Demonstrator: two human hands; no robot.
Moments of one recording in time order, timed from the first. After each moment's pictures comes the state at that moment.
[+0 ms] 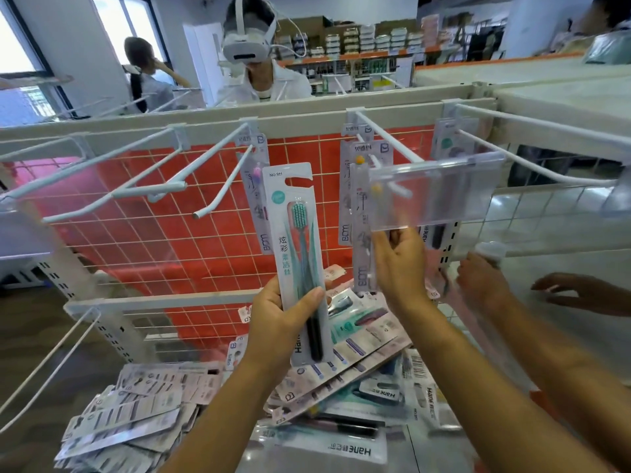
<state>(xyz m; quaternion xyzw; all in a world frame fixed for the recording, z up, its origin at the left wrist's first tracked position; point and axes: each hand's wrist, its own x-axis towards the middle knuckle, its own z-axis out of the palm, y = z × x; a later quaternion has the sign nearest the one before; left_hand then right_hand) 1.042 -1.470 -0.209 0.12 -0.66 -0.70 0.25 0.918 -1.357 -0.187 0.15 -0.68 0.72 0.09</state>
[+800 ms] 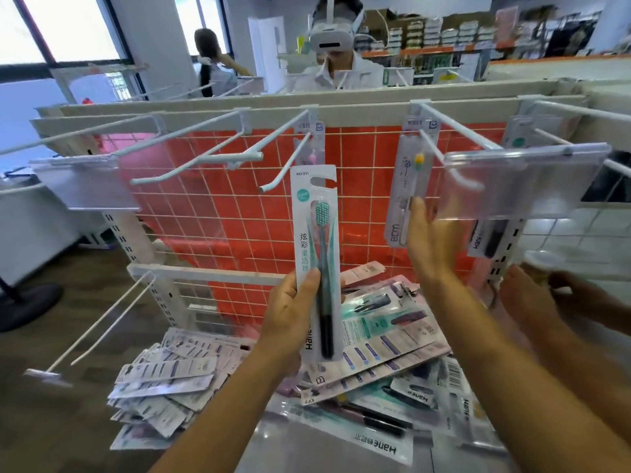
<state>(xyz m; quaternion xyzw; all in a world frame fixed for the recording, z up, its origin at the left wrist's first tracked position) 1.066 -1.484 -0.209 0.19 -0.64 -0.69 0.27 0.882 -1.391 -0.184 0.10 -0.71 0.68 0.12</state>
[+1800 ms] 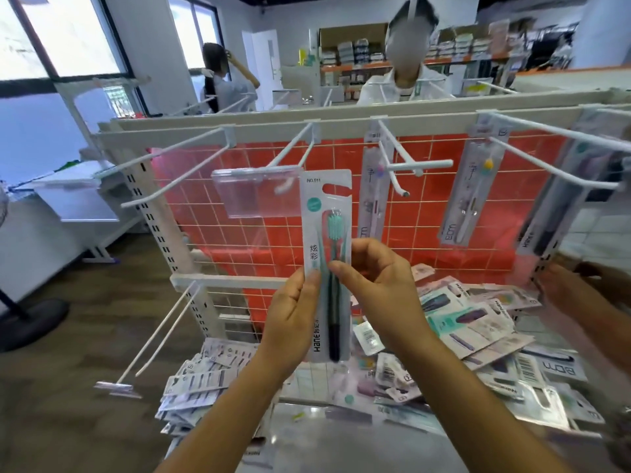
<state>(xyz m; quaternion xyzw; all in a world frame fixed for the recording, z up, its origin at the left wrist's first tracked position) 1.147 -1.584 -0.191 0.09 -0.72 -0.62 0.30 1.072 -1.478 -0.163 0.33 -0.62 0.71 -0.08</state>
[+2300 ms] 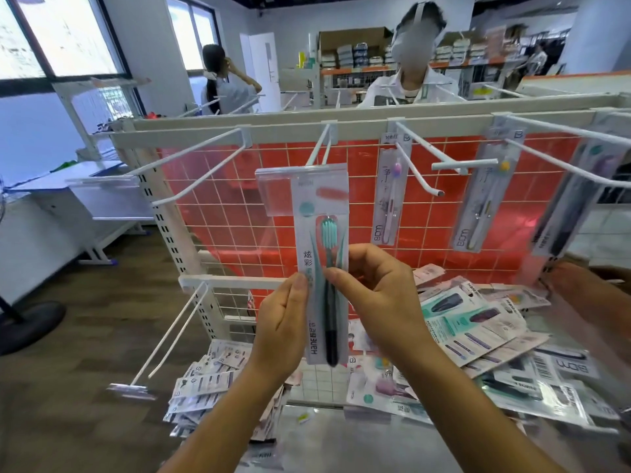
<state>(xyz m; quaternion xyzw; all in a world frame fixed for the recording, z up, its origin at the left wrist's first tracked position) 1.175 -1.611 -0.192 0.10 -0.73 -0.58 0.34 1.101 -1.500 -0.159 0.36 -0.63 0.69 -0.05</state>
